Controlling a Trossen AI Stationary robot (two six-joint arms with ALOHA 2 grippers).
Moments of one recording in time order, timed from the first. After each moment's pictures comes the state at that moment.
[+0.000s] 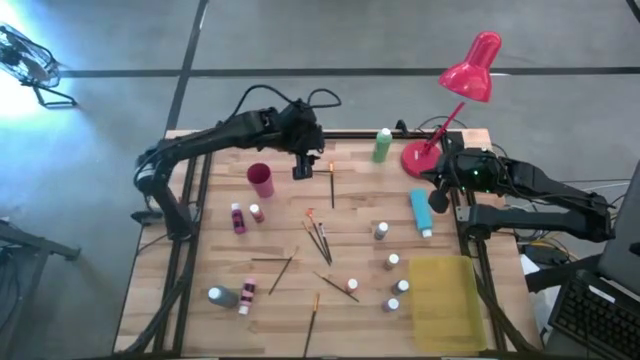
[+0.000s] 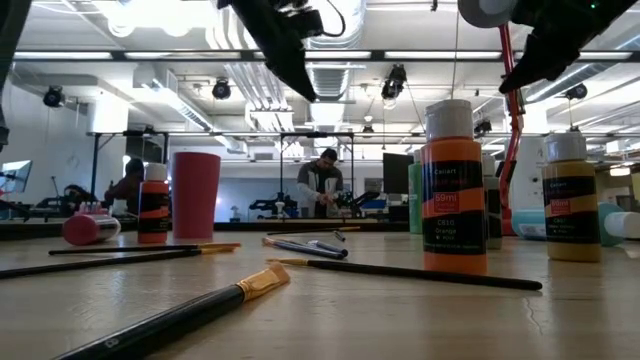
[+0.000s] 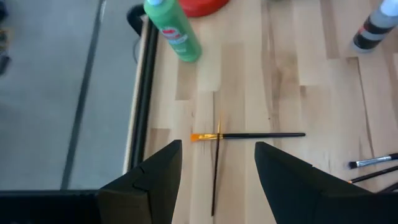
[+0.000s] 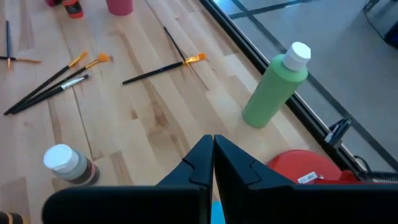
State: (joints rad) left arm 0.38 1.68 1.69 -0.82 -0.03 0.42; right arm -0.31 0.60 0.77 -0.83 0.18 0.06
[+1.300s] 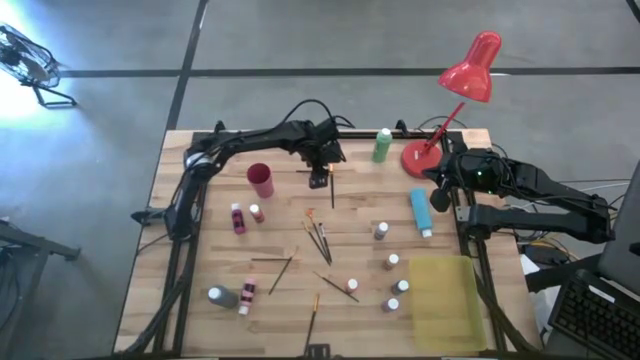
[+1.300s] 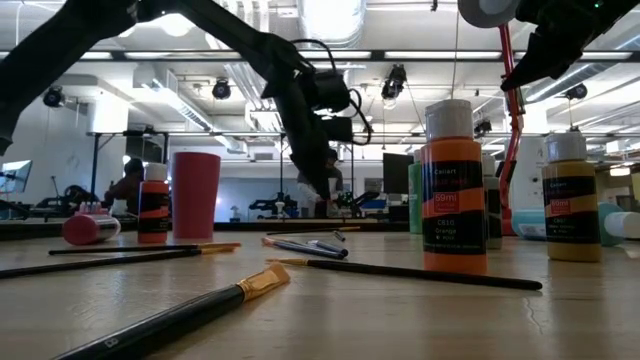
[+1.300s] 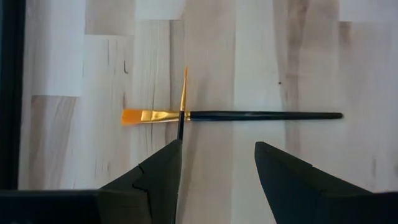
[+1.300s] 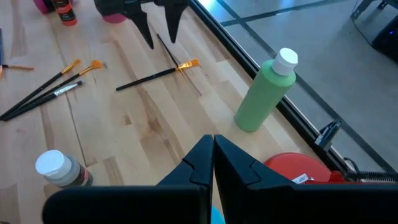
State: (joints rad) left arm 0.45 2.08 1.74 -0.78 0.12 0.41; right arm -0.31 0.58 0.77 -0.82 0.21 0.05
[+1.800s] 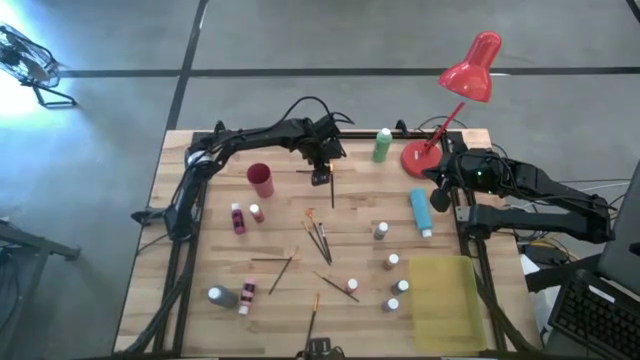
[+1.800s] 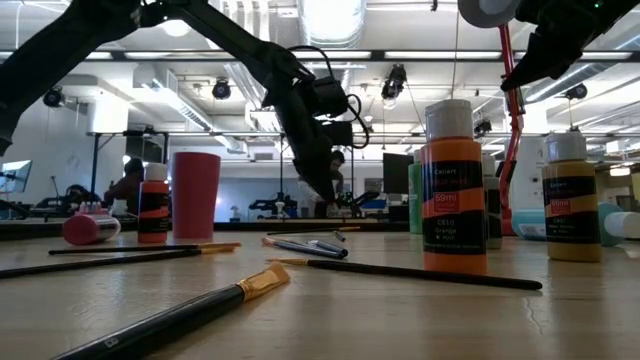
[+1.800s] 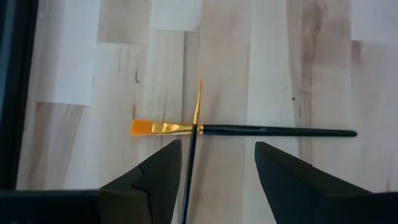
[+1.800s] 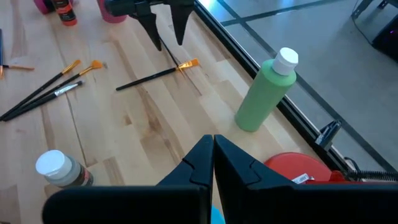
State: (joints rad) left arm 0.48 2.10 1.73 -0.73 0.17 0.39; right arm -0.31 0.58 0.77 -0.82 0.21 0.05
